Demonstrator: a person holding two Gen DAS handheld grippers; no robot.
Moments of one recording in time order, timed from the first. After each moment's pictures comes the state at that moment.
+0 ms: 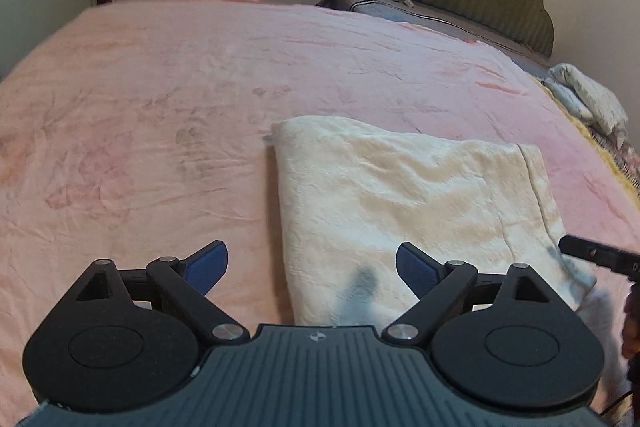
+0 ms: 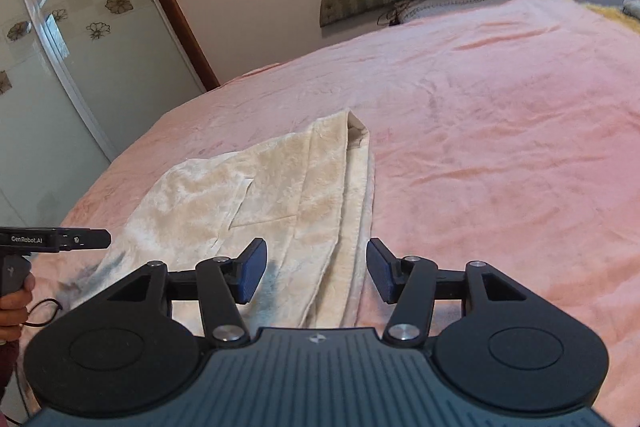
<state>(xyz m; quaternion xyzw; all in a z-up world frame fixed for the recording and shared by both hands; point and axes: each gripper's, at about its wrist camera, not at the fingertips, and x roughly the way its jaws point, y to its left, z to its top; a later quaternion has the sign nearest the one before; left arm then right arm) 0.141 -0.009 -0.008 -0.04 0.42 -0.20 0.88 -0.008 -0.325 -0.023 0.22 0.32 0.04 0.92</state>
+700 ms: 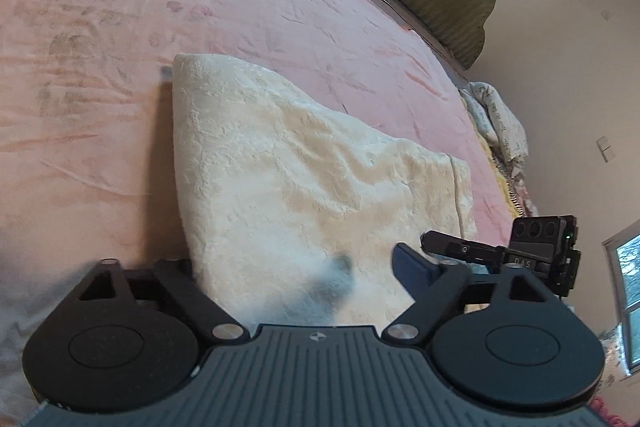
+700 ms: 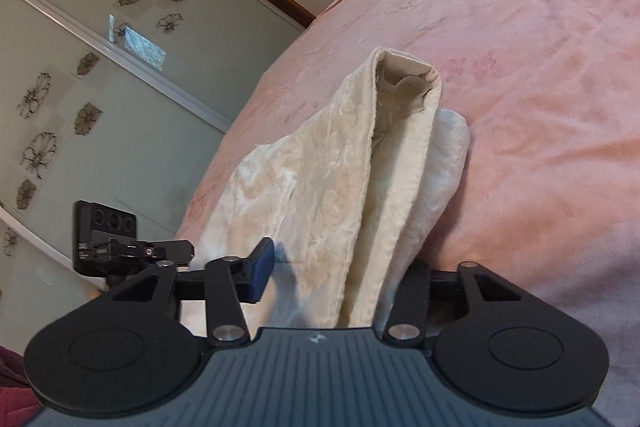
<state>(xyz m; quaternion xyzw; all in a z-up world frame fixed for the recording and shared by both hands) 0.188 -0.027 -0.049 -0.17 0.49 -0.33 0.79 0.088 -0.359 -0.071 0.36 0.38 0.24 0.82</state>
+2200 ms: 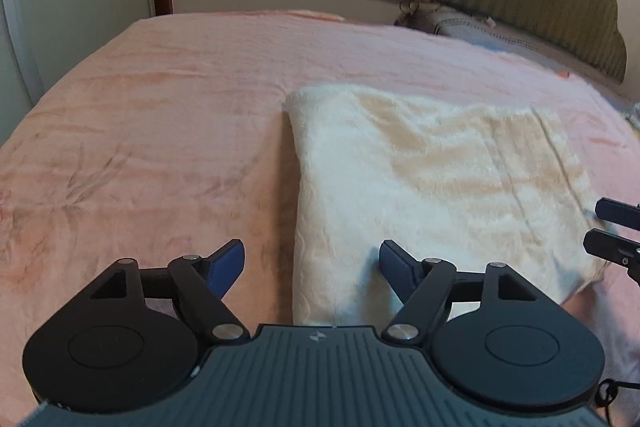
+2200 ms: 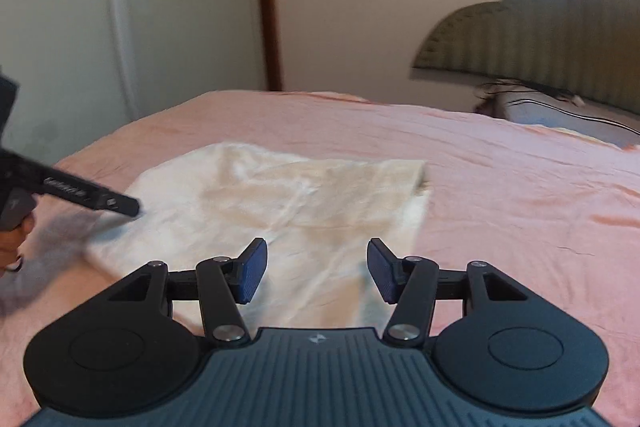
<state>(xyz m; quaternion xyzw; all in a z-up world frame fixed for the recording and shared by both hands) 0.263 -0.003 -0.004 0.01 0.41 -0.09 0.91 0.162 -0.227 0.016 0.00 0.29 0.13 0.95</state>
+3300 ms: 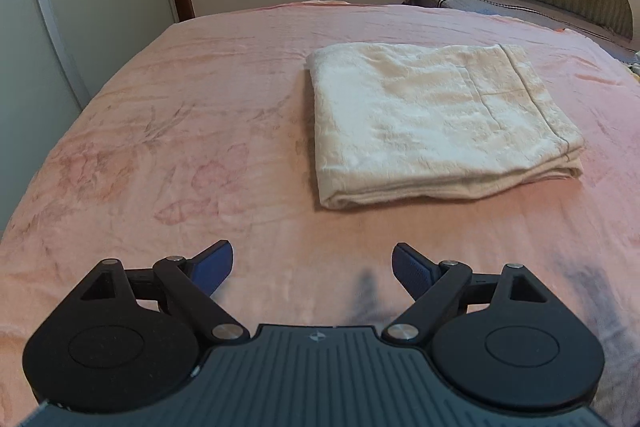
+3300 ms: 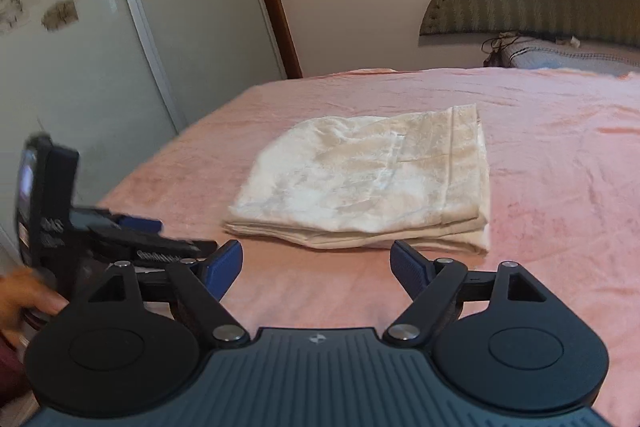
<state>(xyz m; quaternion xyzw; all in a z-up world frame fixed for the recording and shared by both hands) 0.137 0.010 0.017 0.06 0.40 -0.06 0.91 0.044 -0.170 0.066 0.14 0.31 0.13 0.93</state>
